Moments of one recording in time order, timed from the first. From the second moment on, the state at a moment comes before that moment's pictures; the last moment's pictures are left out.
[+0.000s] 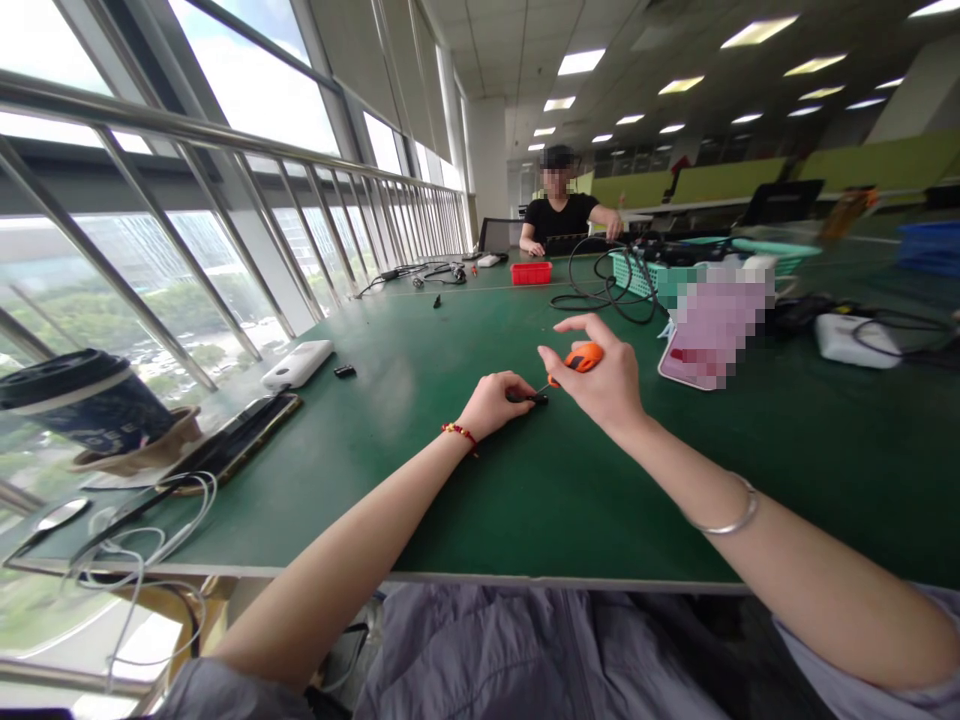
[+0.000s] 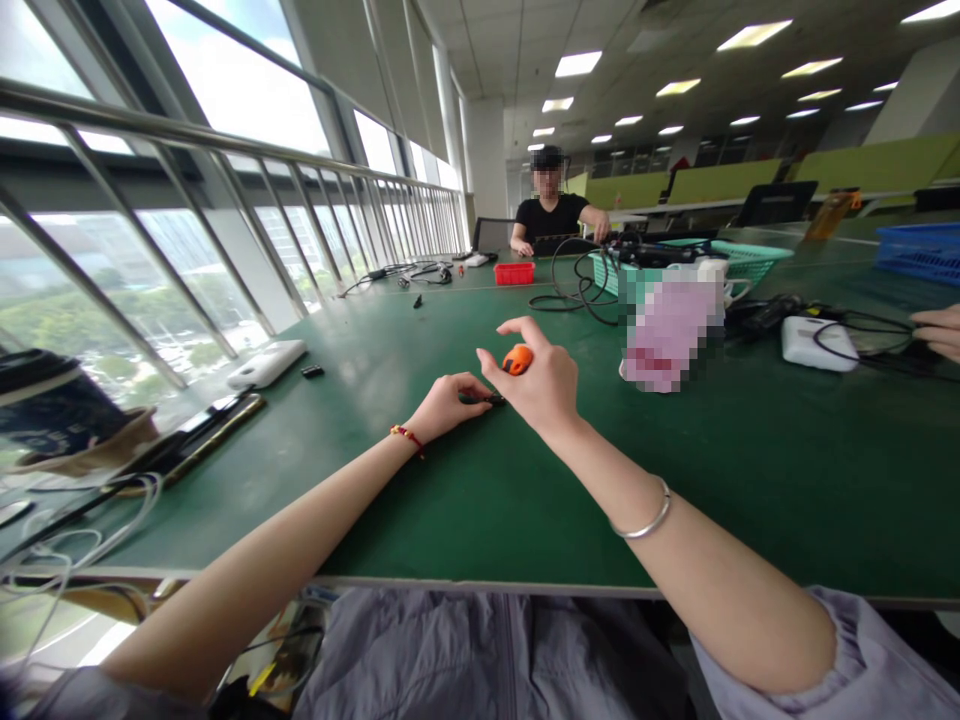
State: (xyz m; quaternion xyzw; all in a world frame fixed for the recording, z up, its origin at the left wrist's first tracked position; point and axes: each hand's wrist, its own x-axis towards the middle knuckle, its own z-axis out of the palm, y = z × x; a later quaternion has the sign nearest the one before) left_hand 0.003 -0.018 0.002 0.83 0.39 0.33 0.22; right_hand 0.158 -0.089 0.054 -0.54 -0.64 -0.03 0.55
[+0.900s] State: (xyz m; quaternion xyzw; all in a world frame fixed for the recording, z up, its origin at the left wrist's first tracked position) left_hand 0.002 -0.017 0.001 0.84 0.37 0.33 0.23; right_hand 0.157 -0.094 0.060 -0.56 -0.65 -0.08 0.52
